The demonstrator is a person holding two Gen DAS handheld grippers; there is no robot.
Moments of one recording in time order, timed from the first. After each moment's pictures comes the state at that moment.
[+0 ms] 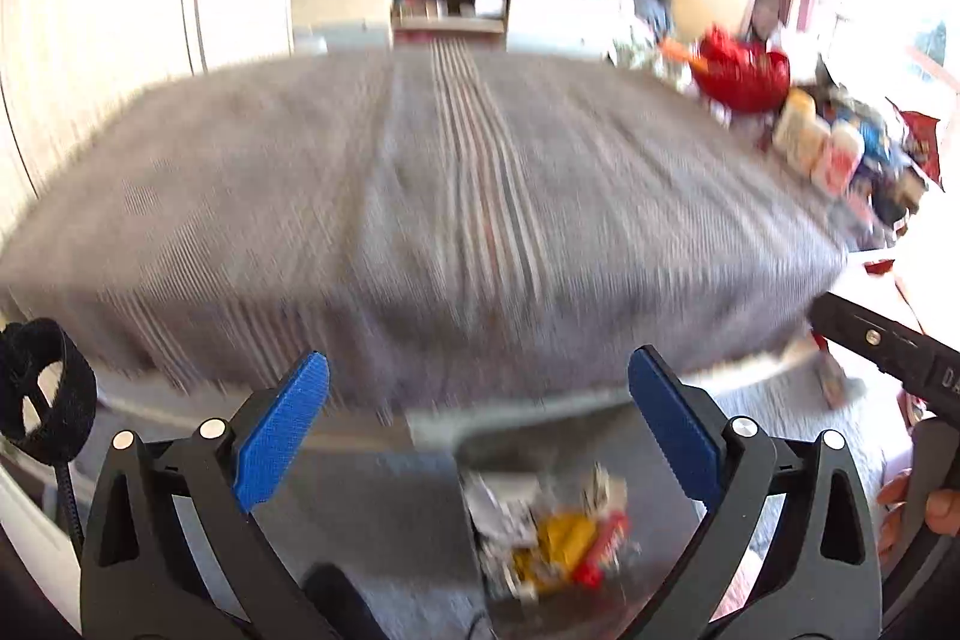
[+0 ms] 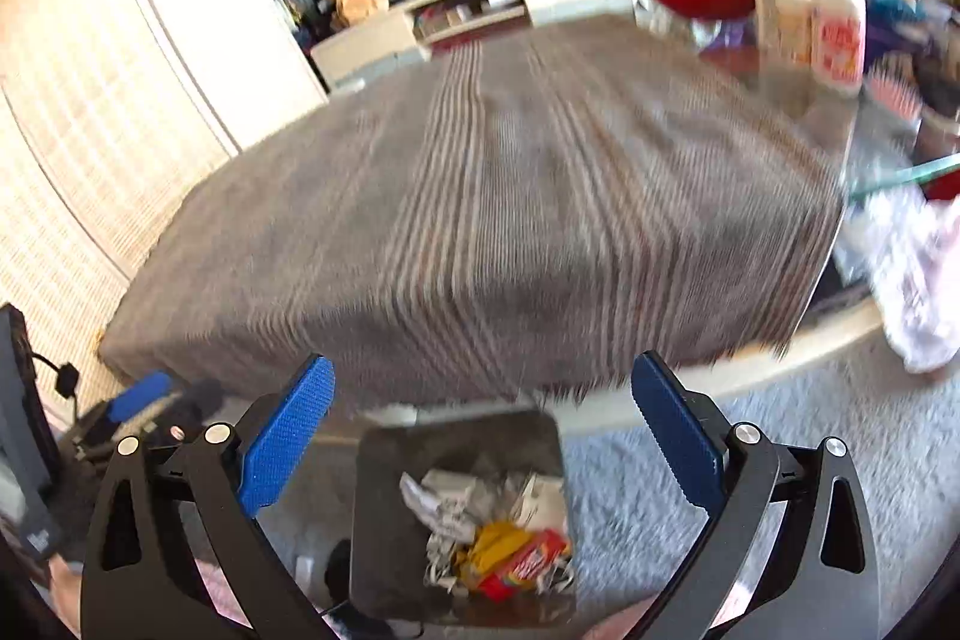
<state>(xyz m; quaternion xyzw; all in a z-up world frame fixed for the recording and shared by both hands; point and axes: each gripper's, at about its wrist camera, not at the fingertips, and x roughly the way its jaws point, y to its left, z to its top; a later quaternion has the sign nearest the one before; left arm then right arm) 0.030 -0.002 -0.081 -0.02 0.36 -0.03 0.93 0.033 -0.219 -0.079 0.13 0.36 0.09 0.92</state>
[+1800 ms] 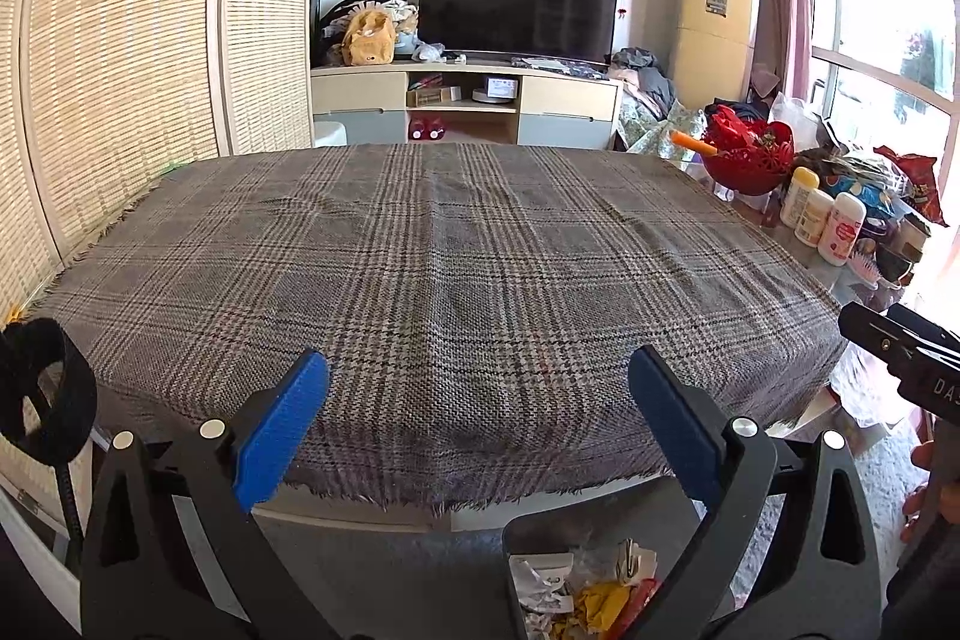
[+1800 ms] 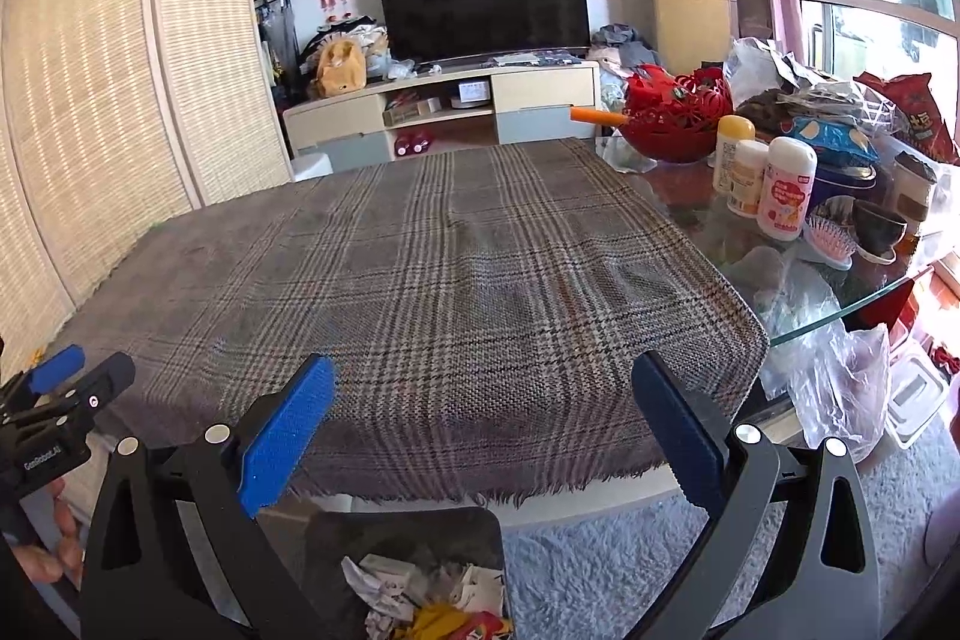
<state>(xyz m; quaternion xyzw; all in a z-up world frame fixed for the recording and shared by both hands) 0.027 0.022 -0.046 -0.02 0.27 -0.02 0.96 0.026 -0.202 -0.048 0.07 0.29 0.02 0.95</state>
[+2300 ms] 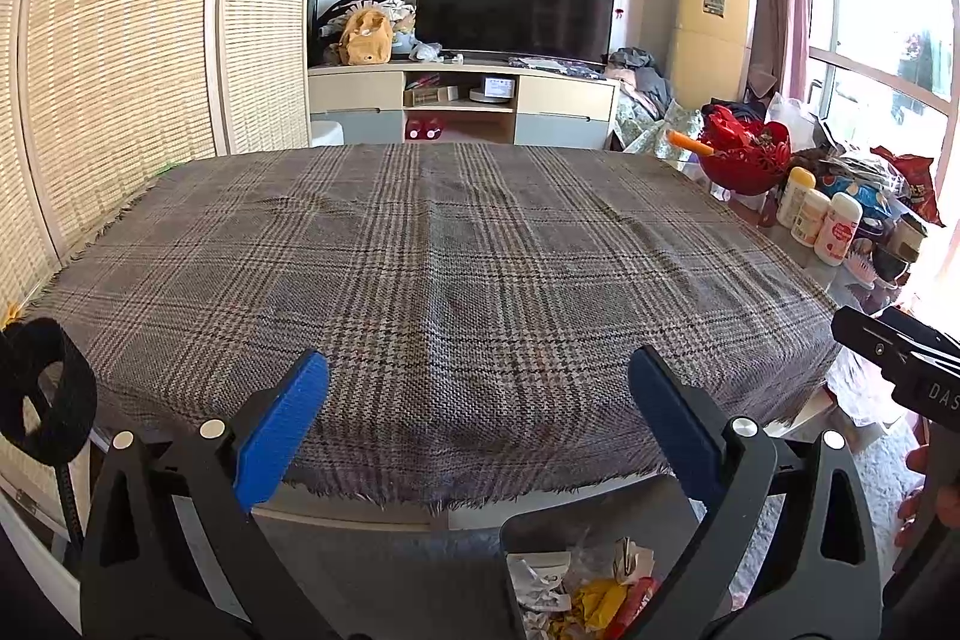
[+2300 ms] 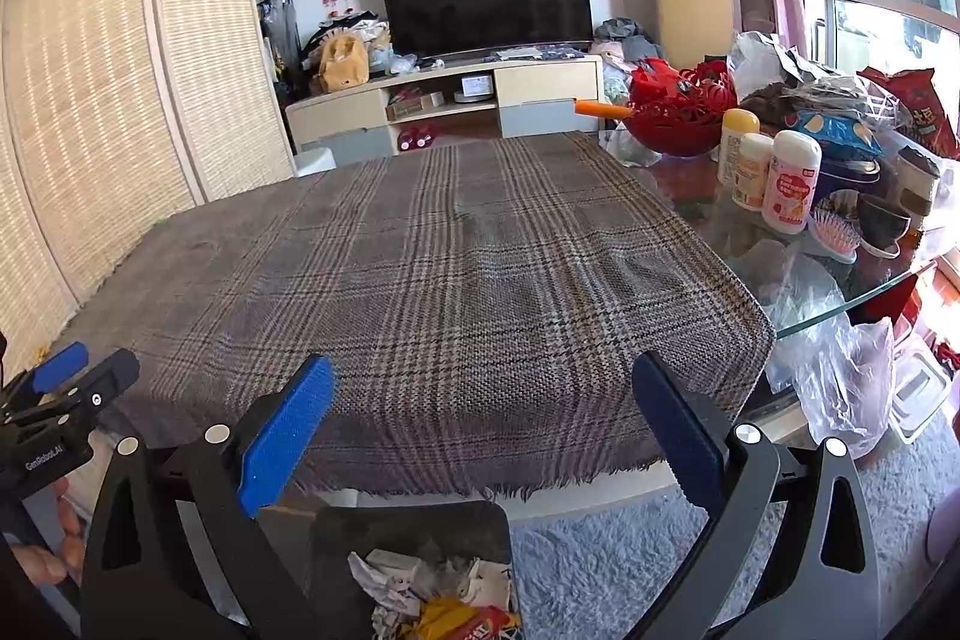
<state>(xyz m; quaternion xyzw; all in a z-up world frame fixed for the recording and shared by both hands) 0.026 0.023 -0.045 -0.02 0.28 -0.03 0.96 0.024 -0.198 -0.048 0.07 0.29 0.03 0.95</state>
